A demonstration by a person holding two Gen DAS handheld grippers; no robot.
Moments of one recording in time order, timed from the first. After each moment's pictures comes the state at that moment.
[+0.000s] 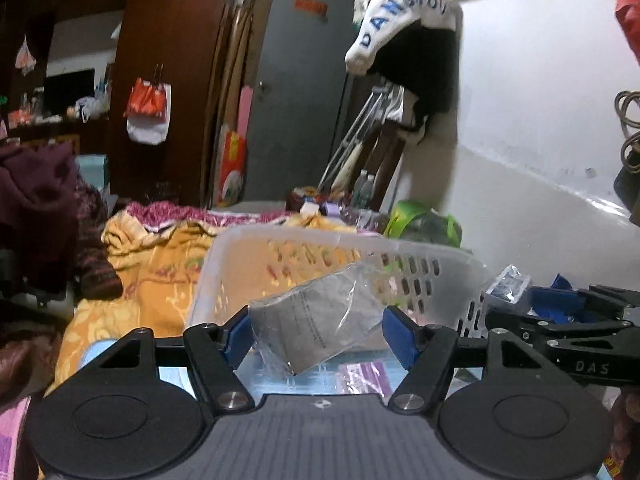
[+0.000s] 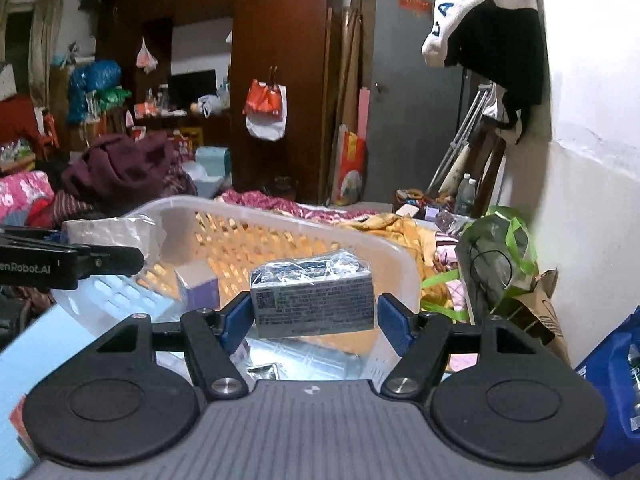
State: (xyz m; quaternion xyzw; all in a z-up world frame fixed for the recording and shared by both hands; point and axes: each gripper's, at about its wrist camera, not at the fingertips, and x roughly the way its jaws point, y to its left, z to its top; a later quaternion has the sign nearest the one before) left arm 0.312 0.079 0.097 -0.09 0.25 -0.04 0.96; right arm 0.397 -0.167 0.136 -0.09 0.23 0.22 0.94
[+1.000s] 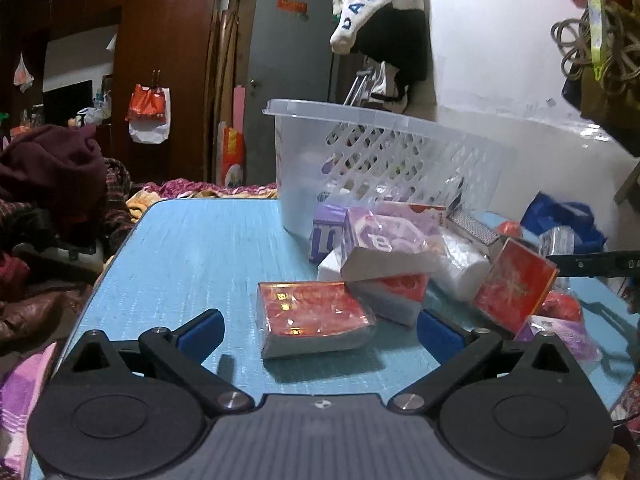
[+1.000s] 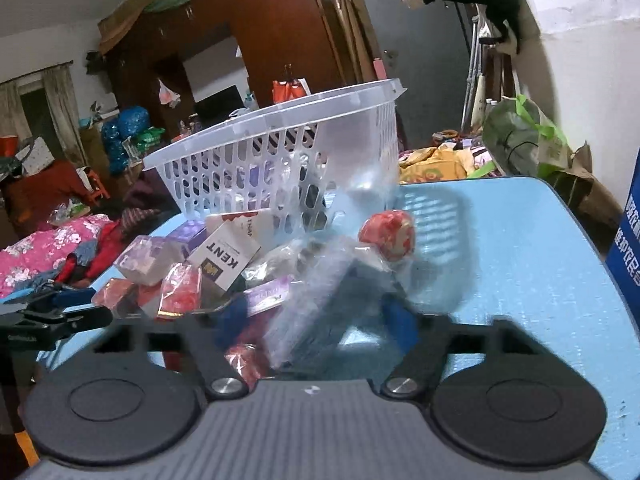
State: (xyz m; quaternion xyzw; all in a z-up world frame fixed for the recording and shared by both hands) left arm 0.133 0.105 -0.015 -0.04 0.24 -0.05 0.97; right arm 0.268 -0.271 0.028 0.05 0.27 0.30 0.92
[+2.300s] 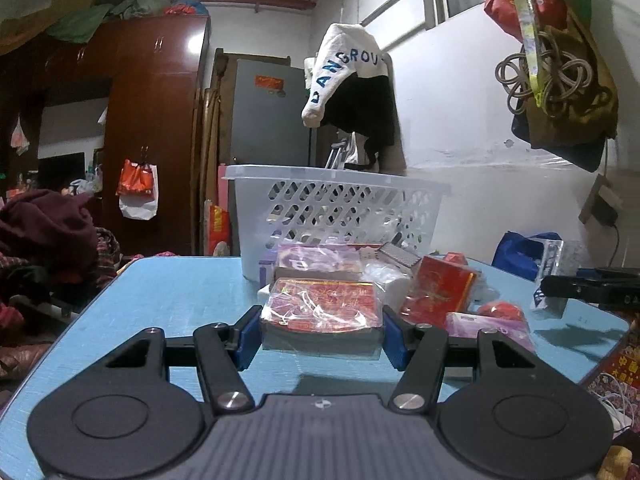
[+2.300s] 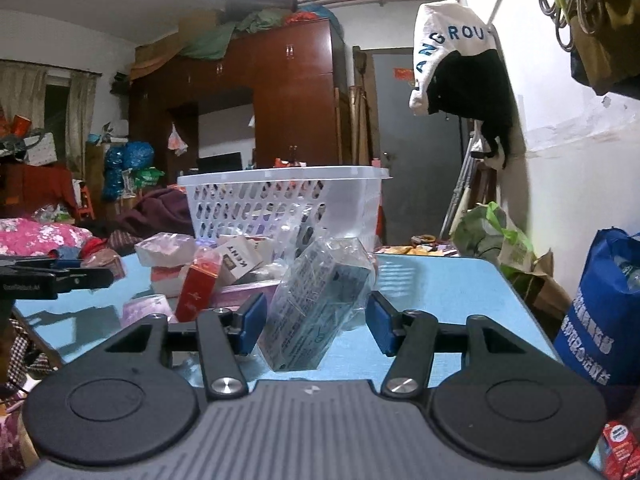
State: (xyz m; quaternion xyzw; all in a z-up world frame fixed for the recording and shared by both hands) left arm 0.071 0.062 -0.028 -0.02 0.10 -0.07 0.99; right arm 0.186 -0.291 0.015 -0.01 0.10 0.27 0.96
